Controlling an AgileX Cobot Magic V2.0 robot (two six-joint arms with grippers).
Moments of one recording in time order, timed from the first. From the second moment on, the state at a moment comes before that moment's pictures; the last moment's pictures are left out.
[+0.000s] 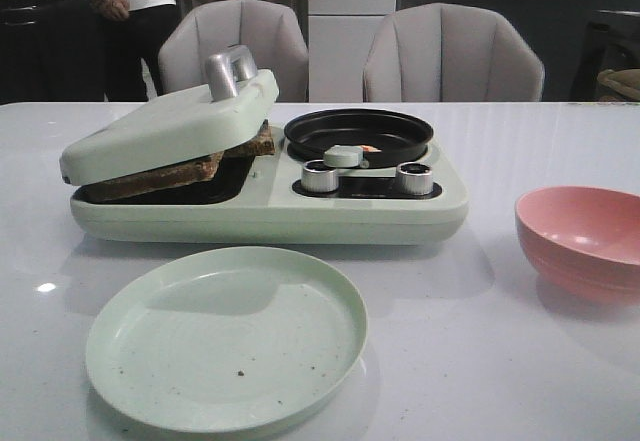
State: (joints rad) left arm -0.39 0.73 -0.66 -0.20 0.68 0.16; right arm 0.16 0.39 -0.63 0.04 0.98 -0.03
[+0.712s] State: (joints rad) left arm -0.10 0.31 -0.28 -0.07 0.30 0.15; right arm 0.16 0.39 -0.63 0.04 0.98 -0.03
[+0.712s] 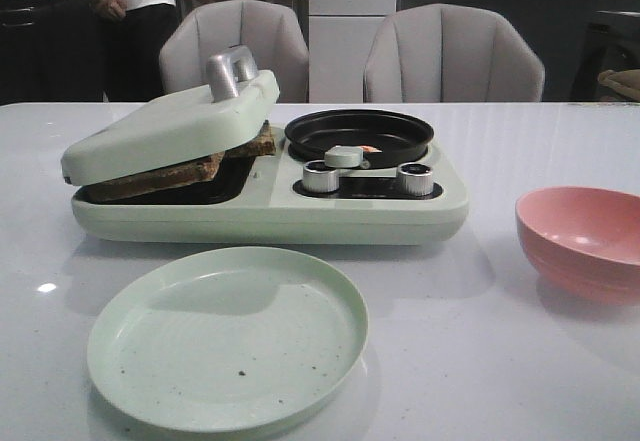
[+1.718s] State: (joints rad) left arm 0.05 0.00 0.00 0.03 0.09 -0.01; right arm 0.16 0.39 -0.63 0.04 0.99 -0.03
